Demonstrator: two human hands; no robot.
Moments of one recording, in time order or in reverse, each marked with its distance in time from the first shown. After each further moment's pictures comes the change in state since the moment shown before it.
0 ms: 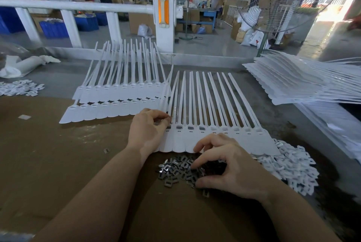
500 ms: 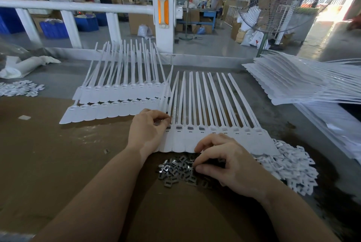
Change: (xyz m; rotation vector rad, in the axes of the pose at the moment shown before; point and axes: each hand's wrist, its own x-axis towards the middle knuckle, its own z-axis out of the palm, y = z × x) left_hand 0.000 -0.001 0.000 0.010 0.003 0.006; right_hand 0.001 0.001 0.003 0.044 0.084 -0.005
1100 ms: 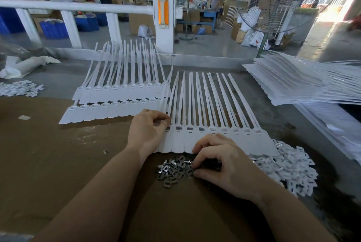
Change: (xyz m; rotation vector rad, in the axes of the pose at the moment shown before) left_hand -0.001 0.002 -0.001 0.012 0.003 0.003; right_hand 0.002 0.000 0.005 -0.087 0.002 -0.035
